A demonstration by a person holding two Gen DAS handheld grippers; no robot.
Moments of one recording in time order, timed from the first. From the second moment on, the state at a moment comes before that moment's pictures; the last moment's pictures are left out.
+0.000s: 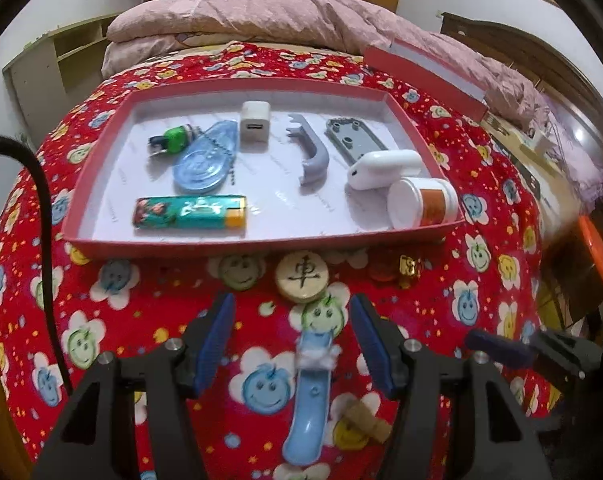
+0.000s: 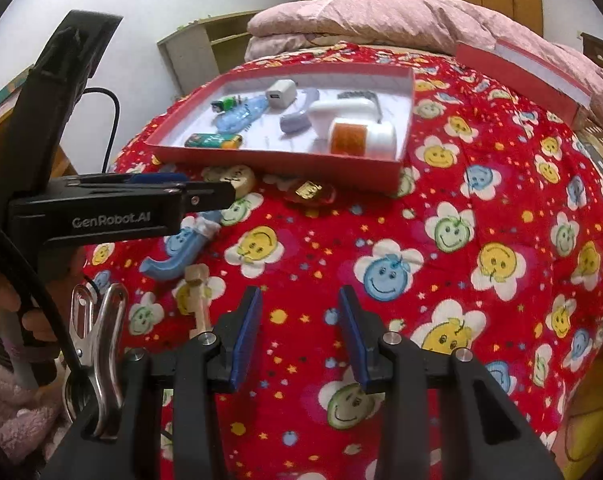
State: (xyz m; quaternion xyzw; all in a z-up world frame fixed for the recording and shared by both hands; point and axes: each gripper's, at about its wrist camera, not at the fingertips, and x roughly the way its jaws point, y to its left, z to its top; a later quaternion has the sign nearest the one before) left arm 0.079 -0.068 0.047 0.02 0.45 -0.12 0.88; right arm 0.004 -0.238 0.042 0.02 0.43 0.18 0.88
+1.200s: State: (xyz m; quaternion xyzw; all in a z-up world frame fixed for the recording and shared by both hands) left arm 0.083 -0.002 0.056 -0.02 0.45 -0.06 0.89; right arm 0.043 -0.222 0.052 0.05 0.43 0.14 0.89
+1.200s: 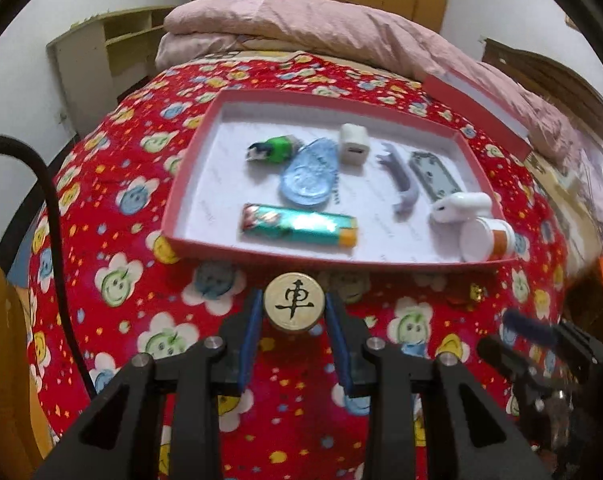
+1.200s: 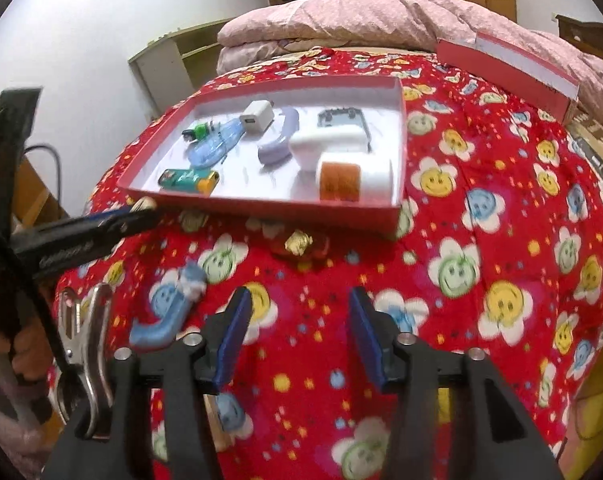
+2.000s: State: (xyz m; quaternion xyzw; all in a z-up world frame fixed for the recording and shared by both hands) left arm 0.078 0.031 0.033 -0.06 0.42 -0.08 0.90; right arm 0.080 -0.172 0.040 -0.01 0.44 0.04 0.90
